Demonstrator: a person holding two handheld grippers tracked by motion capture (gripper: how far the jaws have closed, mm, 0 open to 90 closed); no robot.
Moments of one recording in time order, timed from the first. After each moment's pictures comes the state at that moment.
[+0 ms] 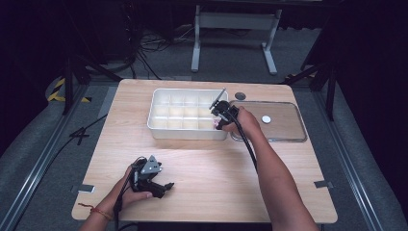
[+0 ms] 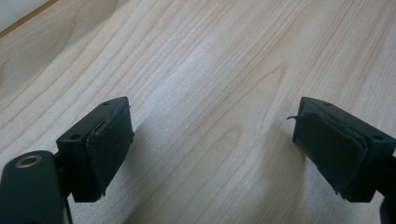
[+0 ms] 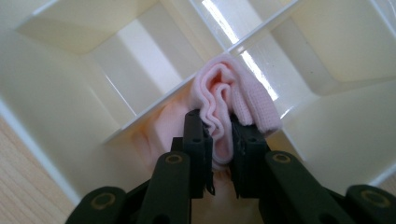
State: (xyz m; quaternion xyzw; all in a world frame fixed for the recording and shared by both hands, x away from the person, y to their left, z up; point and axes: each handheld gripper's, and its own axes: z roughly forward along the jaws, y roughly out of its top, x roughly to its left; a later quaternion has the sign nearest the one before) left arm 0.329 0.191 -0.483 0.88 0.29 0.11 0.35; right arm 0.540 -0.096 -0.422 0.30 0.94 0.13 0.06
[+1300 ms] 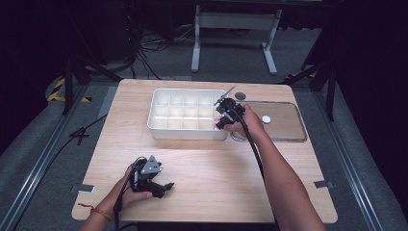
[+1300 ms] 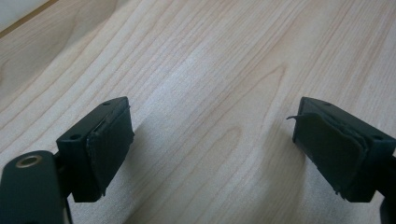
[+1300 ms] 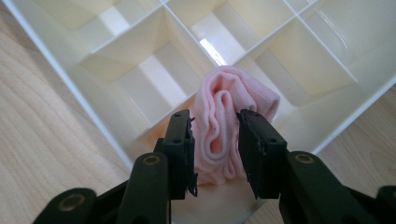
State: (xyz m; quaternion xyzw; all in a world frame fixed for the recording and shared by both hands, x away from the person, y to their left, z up) left arm 0.329 0.191 -0.483 0.88 0.29 0.11 0.35; right arm 0.521 -0.110 -0.397 0.31 0.92 0.21 0.09
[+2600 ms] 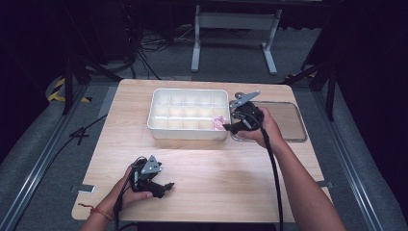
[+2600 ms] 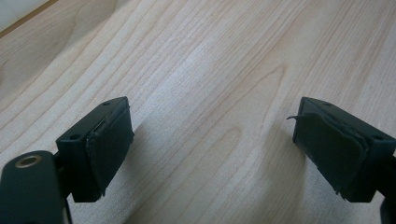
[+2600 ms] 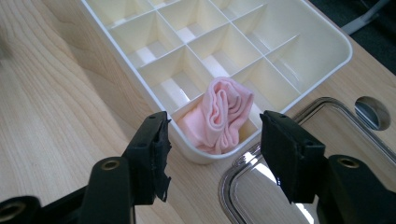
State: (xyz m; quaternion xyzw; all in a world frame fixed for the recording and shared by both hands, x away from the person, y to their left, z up) left arm 0.329 0.191 -0.483 0.88 0.29 0.11 0.35; right arm 0.464 -0.152 -0.358 0.28 0.89 0.31 0.16
